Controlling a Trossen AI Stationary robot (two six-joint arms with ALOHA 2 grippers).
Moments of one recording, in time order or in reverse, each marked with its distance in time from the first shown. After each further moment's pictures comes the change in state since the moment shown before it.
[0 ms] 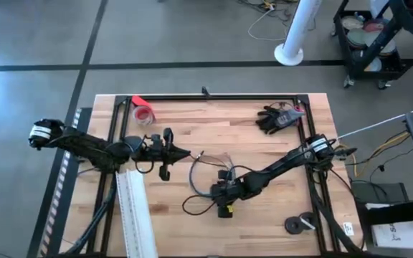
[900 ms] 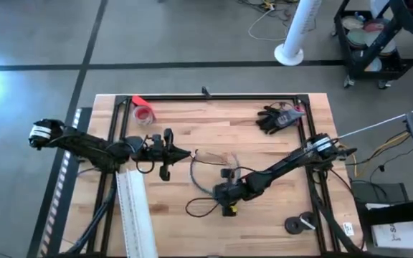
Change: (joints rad) left arm 0.007 0.002 -0.008 -0.027 -0.004 -0.026; right arm 0.024 -0.149 -0.010 -0.264 0.103 -0.061
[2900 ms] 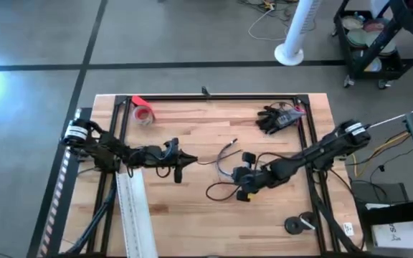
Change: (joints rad) left arm 0.010 0.467 -0.036 0.264 -0.102 -0.193; right arm -0.026 -0.311 -0.287 0.040 0.156 0.094
